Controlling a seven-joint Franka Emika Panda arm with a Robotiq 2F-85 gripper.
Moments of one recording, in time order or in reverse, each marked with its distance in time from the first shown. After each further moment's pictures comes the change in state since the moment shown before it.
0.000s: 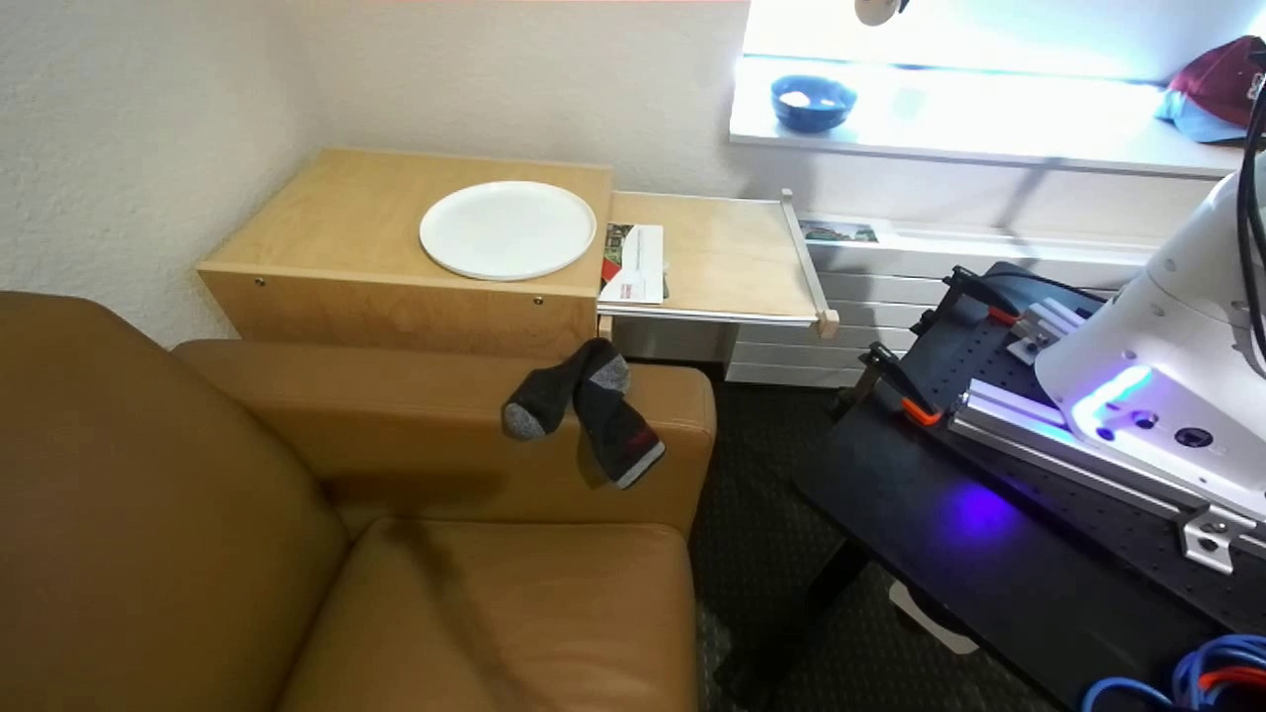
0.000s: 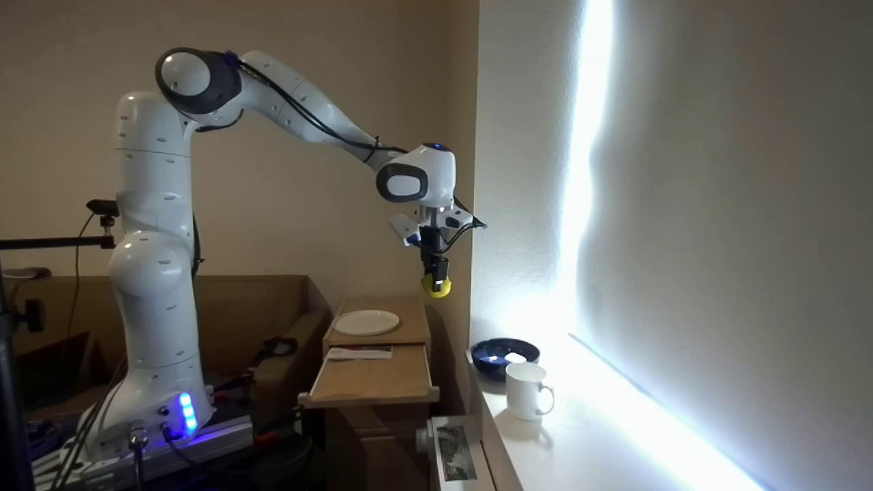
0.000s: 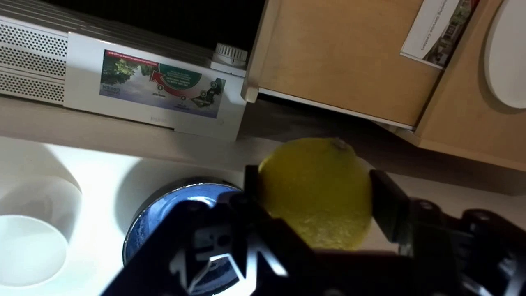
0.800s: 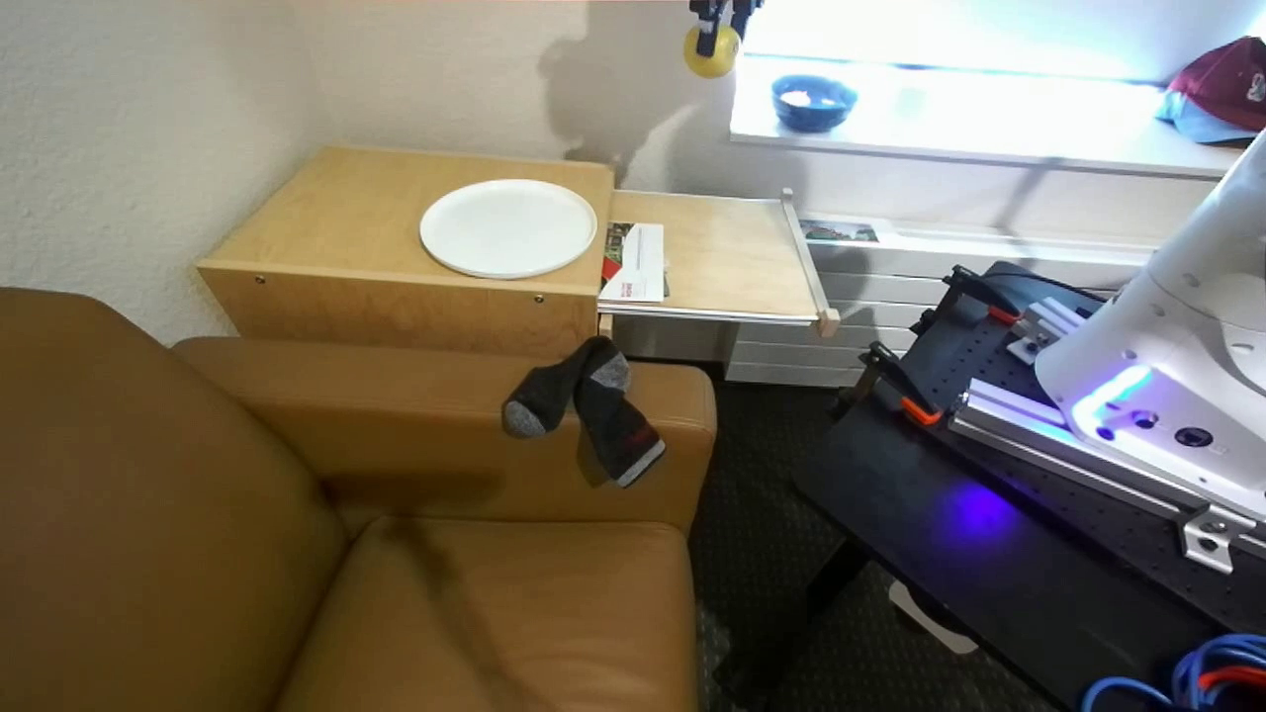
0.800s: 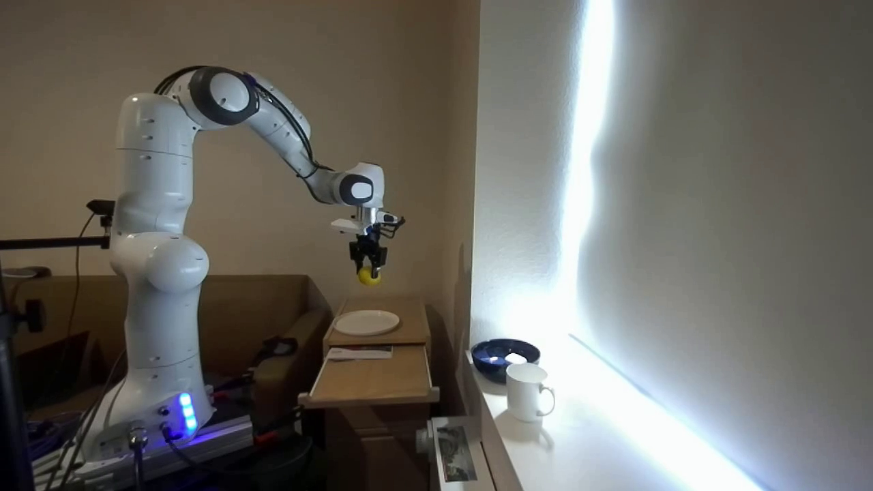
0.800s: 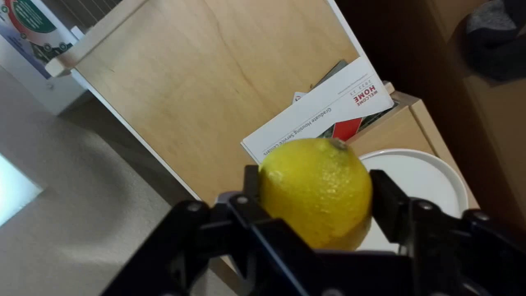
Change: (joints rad) arm 0.403 0.015 0.236 -0.027 -0.264 0.023 0.152
